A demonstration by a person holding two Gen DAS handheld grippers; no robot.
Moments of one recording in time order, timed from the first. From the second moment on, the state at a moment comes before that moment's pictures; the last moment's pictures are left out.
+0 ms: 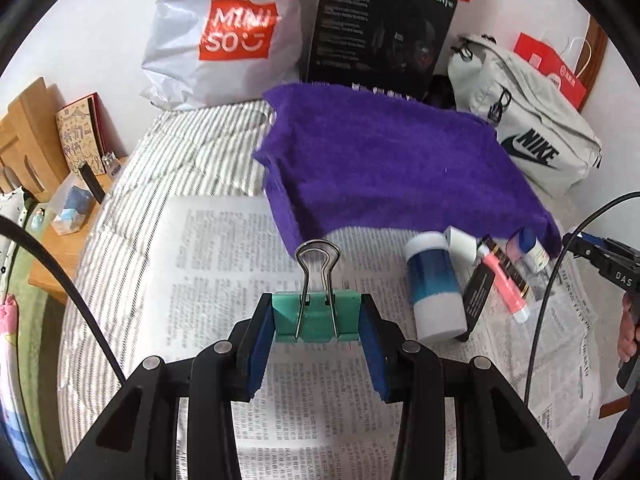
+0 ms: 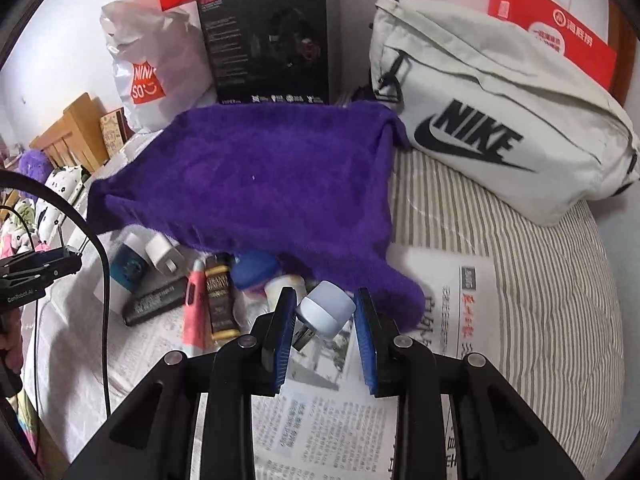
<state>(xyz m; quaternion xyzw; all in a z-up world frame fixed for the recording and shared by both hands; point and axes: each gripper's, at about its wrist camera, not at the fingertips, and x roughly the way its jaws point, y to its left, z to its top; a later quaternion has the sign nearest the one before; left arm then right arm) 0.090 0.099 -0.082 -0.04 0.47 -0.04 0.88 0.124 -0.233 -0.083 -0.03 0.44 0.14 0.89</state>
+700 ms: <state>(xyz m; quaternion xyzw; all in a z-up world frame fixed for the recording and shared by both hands) 0.180 0.098 -0.028 -0.04 0.42 -0.08 0.90 0.192 -0.196 -0.040 -0.03 0.41 0.17 0.90</state>
